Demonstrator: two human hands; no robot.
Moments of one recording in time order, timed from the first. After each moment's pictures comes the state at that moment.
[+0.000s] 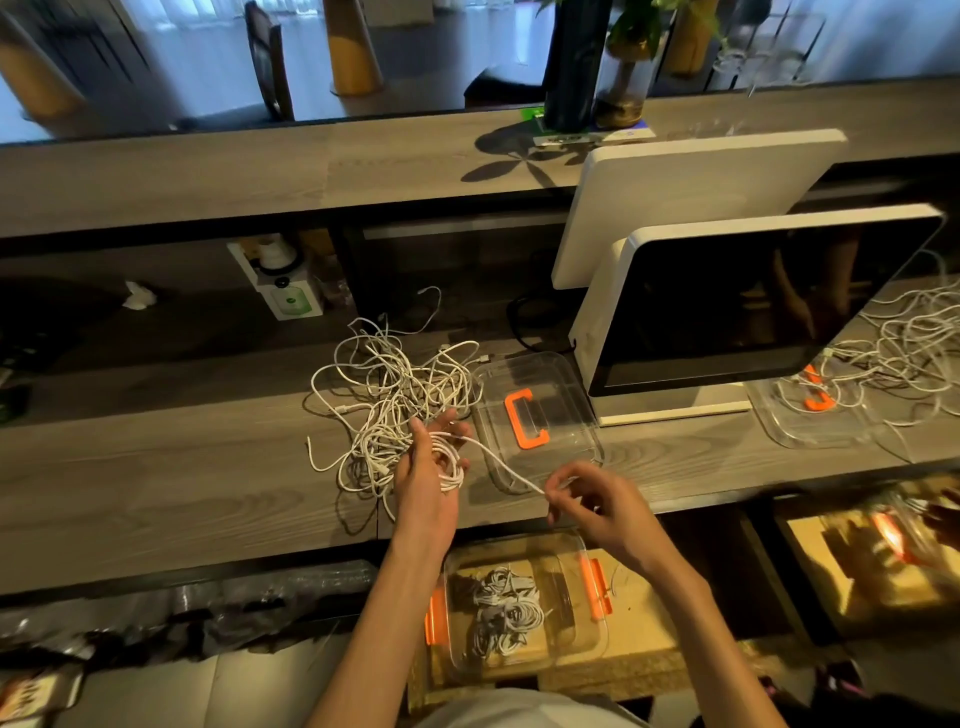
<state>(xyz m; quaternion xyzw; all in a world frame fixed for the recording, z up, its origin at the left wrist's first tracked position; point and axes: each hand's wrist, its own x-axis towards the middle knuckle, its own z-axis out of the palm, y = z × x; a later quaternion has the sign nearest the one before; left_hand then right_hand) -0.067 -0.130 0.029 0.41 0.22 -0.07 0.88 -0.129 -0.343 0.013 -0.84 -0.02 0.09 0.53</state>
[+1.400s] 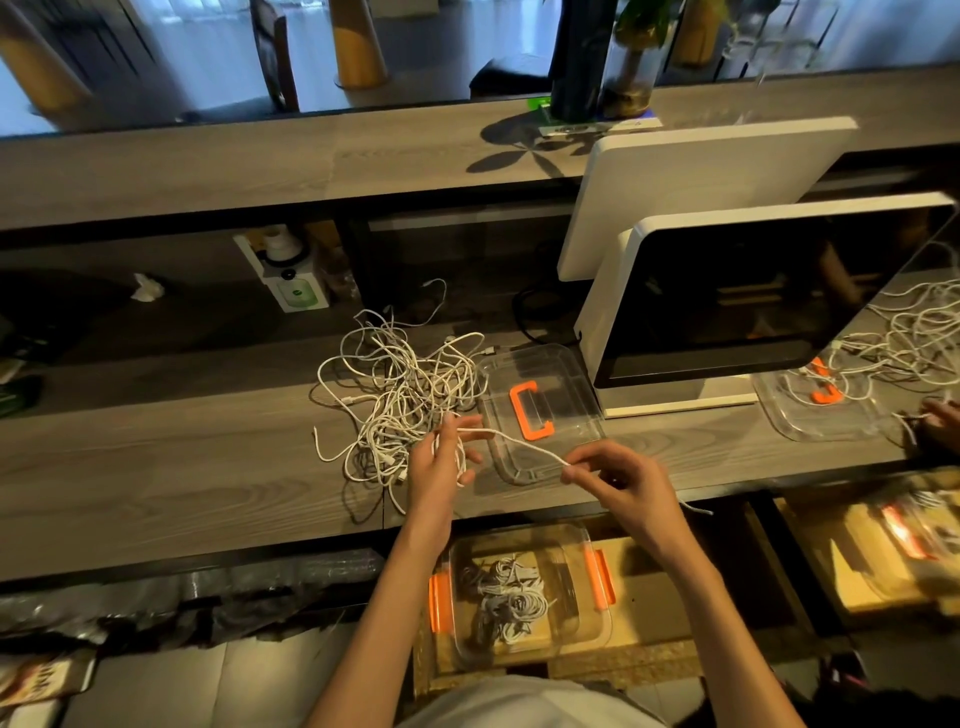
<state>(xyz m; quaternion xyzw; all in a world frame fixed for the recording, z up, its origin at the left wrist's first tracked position) -0.075 -0.126 0.022 0.63 0.14 -0.09 0.76 -0.129 -0.355 0.012 -0.81 0.00 0.01 0.59</state>
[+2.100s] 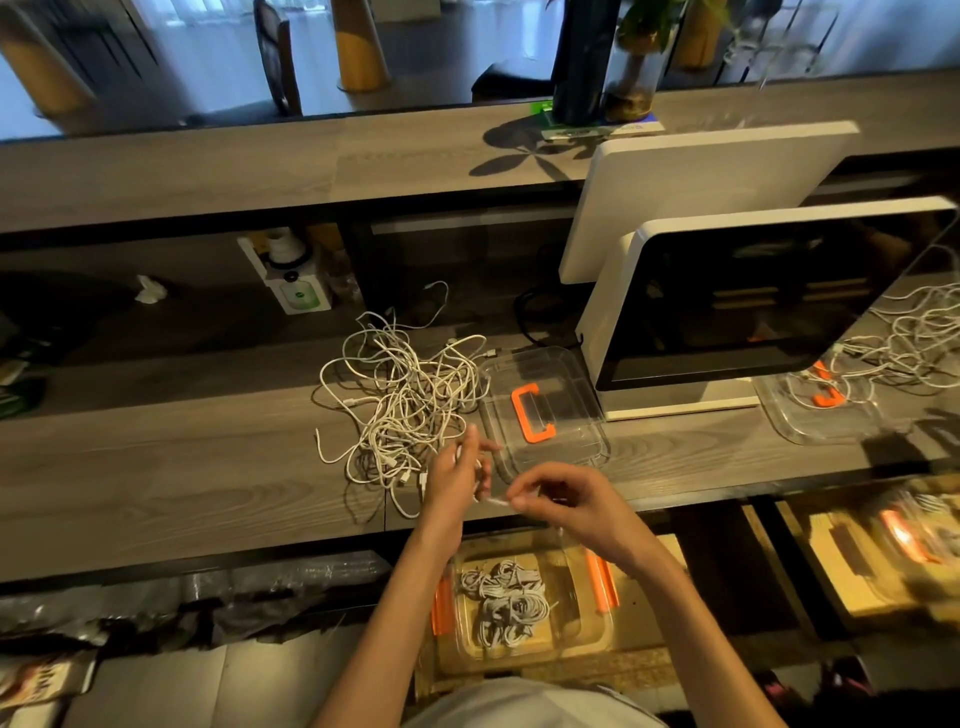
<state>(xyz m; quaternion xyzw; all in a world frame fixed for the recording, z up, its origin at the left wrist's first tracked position) -0.079 -0.134 0.018 0.69 0.14 -0.16 0.70 -0.125 -0.310 0.032 -0.75 -0.09 0.13 0.65</state>
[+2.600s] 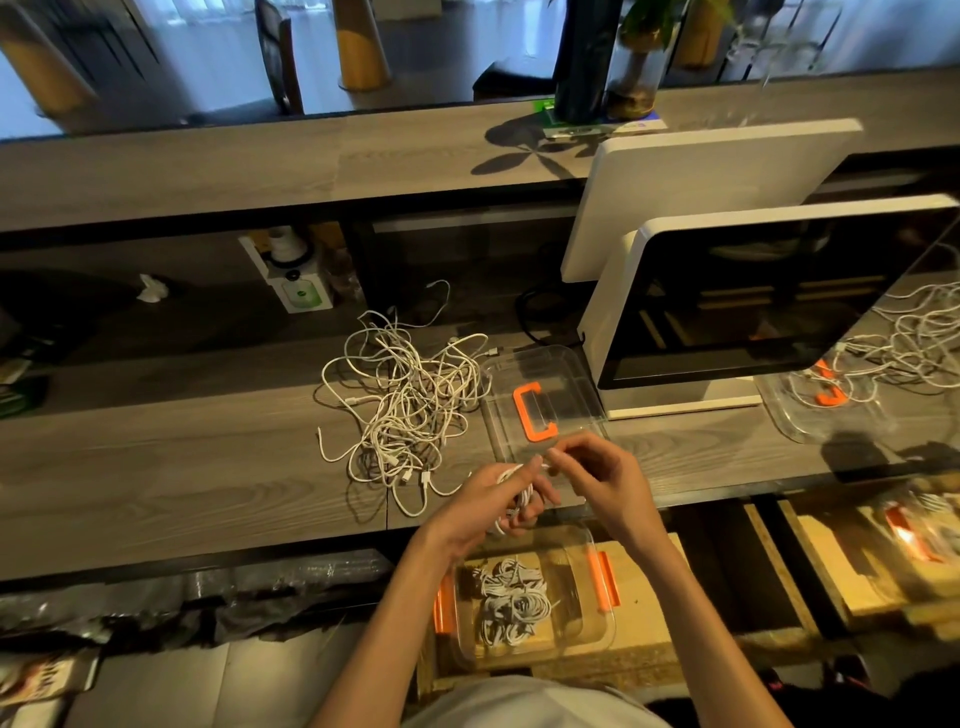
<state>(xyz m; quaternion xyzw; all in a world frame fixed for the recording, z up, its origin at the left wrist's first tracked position) -0.088 -0.137 0.025 0.63 -0.04 -0.39 0.68 -0.116 -0.324 0.014 -0.77 -0.01 -0.02 0.64</state>
